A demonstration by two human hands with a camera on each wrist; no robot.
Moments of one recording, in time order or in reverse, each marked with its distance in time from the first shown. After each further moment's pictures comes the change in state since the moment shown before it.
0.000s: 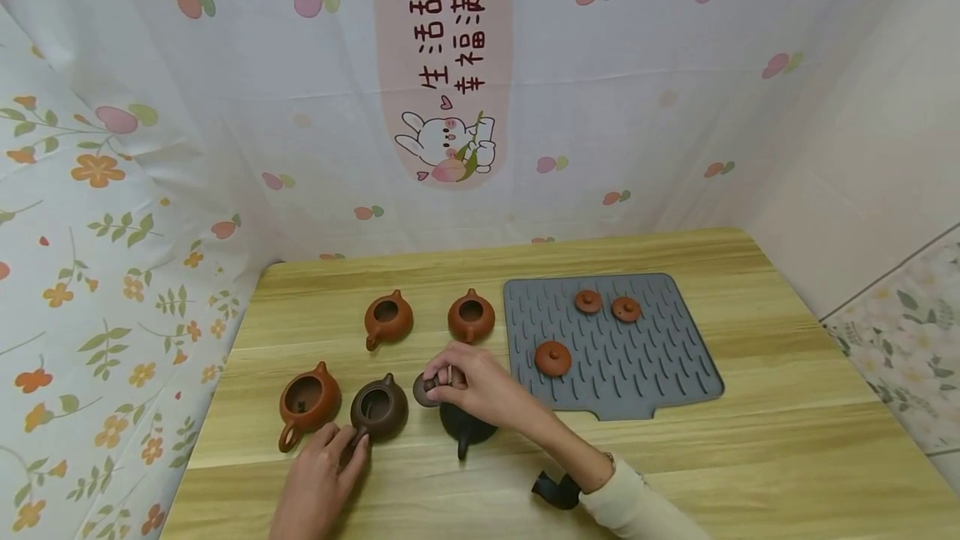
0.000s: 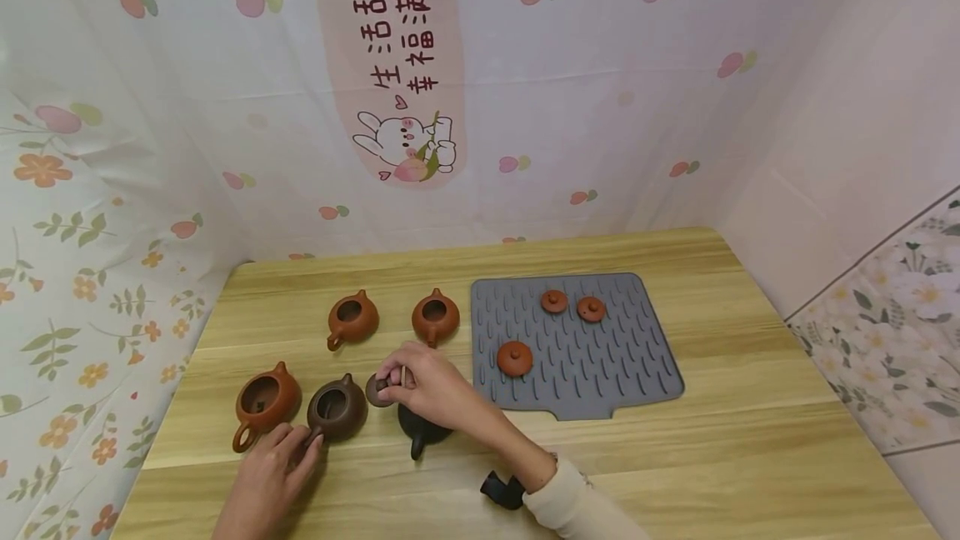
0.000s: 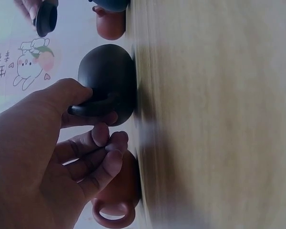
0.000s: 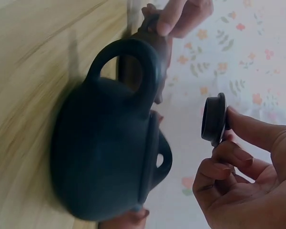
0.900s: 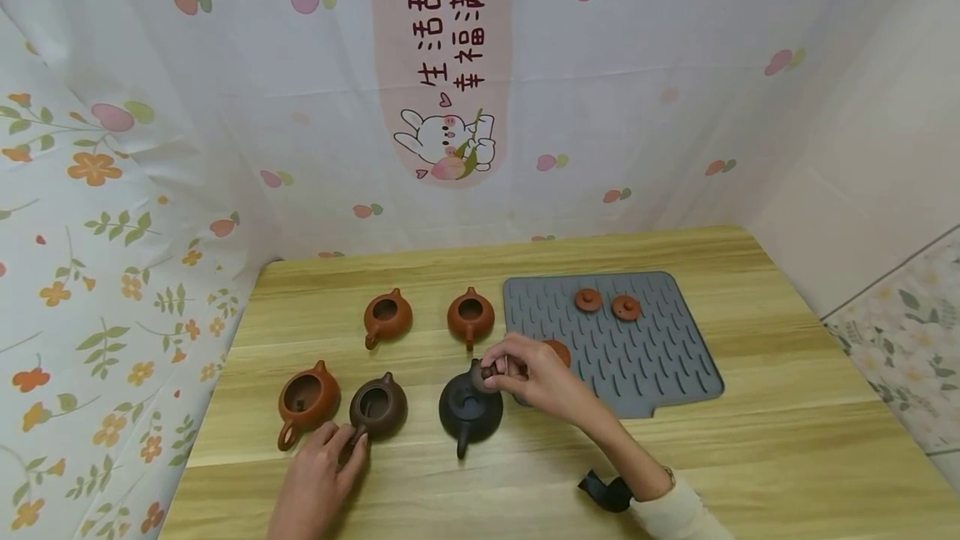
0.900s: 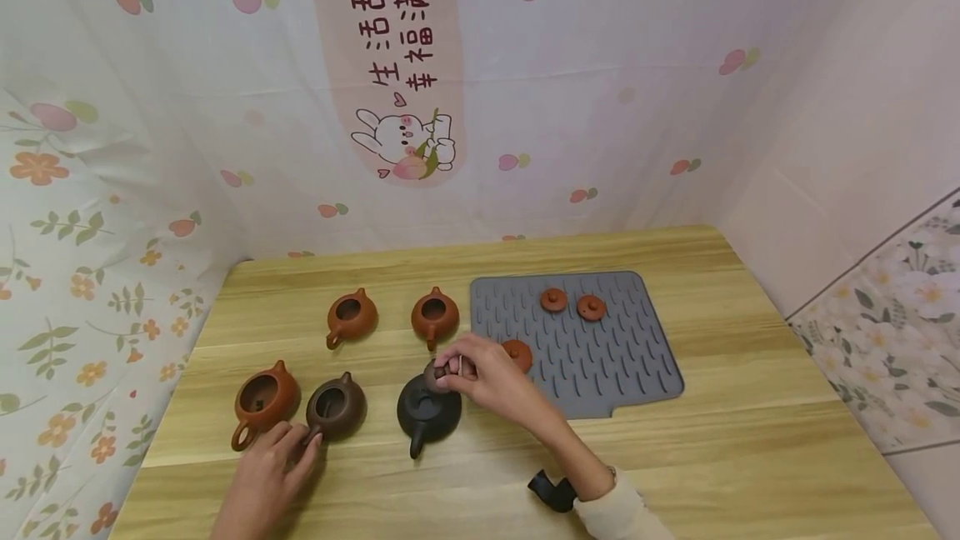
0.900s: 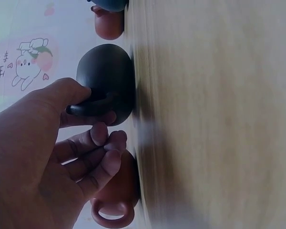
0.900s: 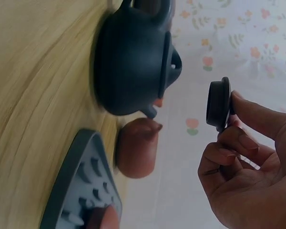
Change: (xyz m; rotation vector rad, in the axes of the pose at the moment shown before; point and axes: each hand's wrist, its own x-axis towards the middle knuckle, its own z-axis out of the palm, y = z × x) left_hand 0.004 0.005 -0.006 -0.051 0.061 0.053; right_hand -0.044 0.025 -0.050 0.005 0.080 0.047
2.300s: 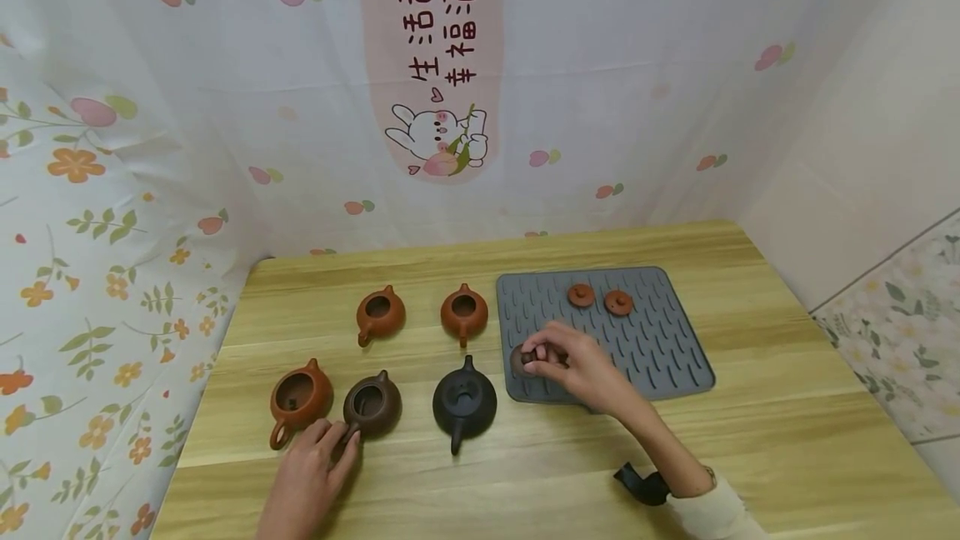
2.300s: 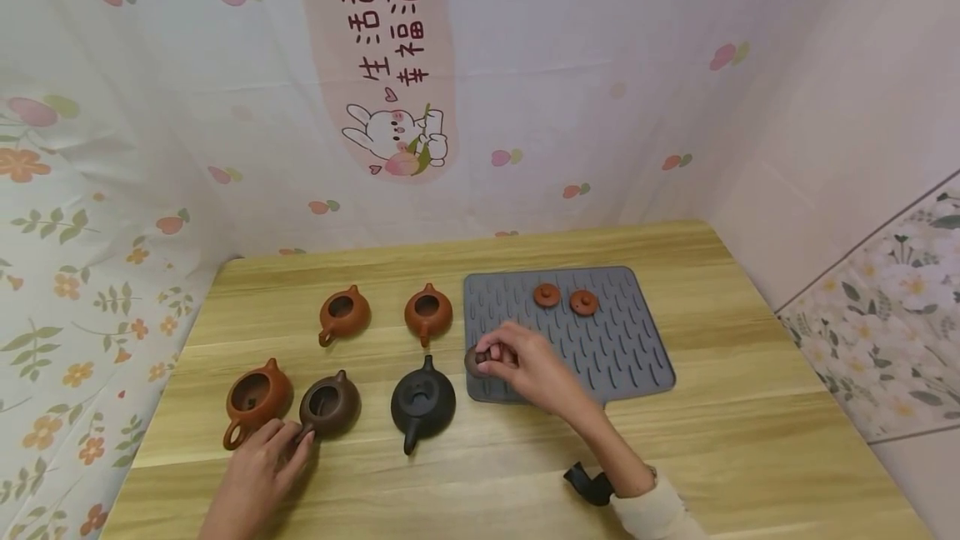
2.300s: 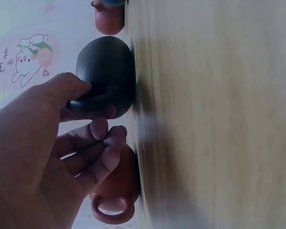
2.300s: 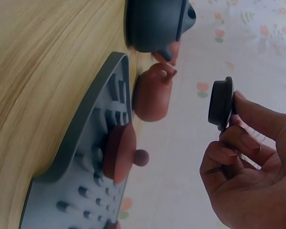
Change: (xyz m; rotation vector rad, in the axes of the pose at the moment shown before) left_hand -0.005 -0.014 0.006 0.040 -0.050 0.000; right_hand -0.027 0.016 -0.040 -0.129 0.086 0.068
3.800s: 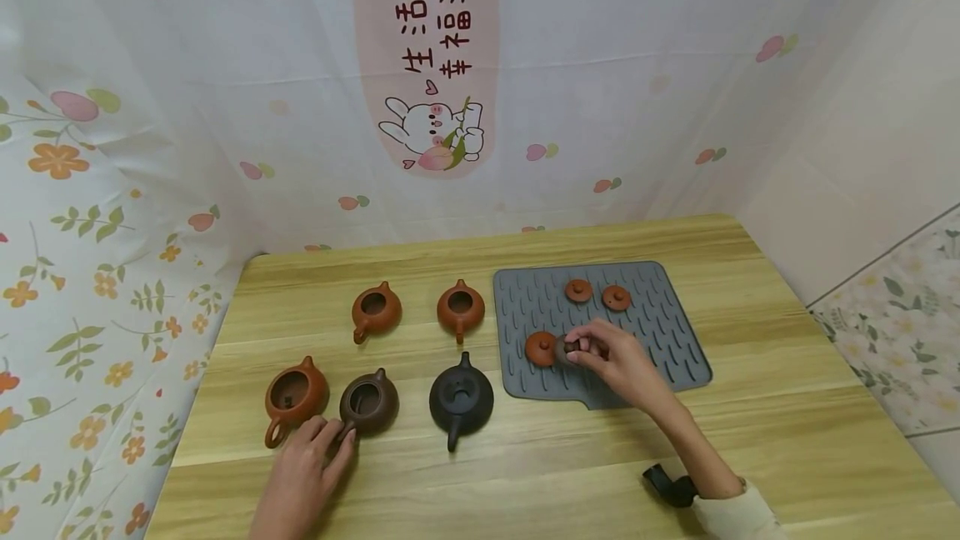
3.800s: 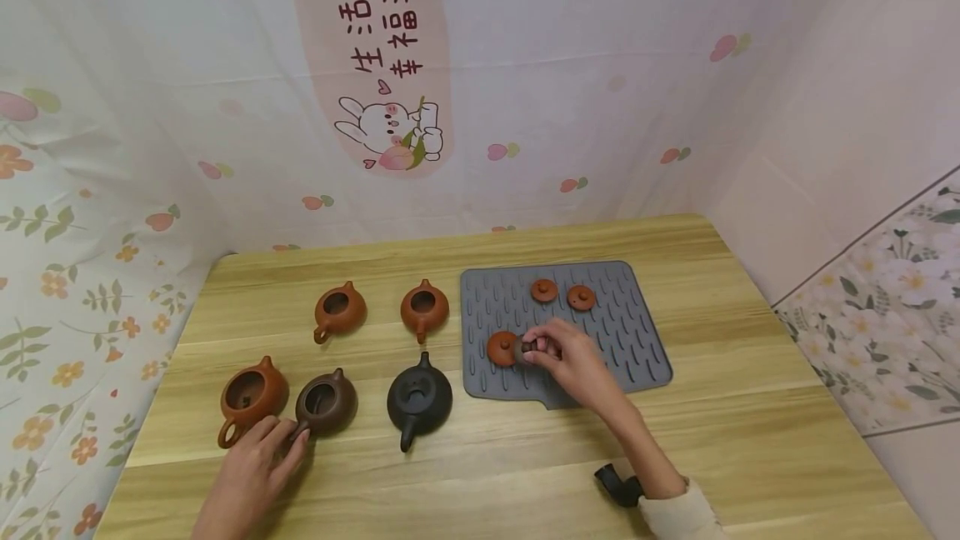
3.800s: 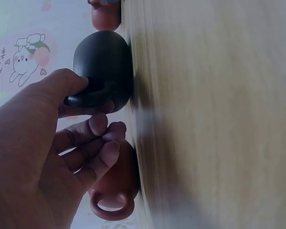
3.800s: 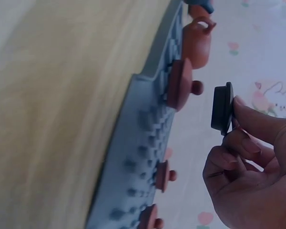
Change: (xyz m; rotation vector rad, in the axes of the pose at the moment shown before) left_hand -0.002 -0.009 0.003 -0.044 0.033 0.078; right_hand -0.031 0.052 -0.023 -0.105 0.135 0.075
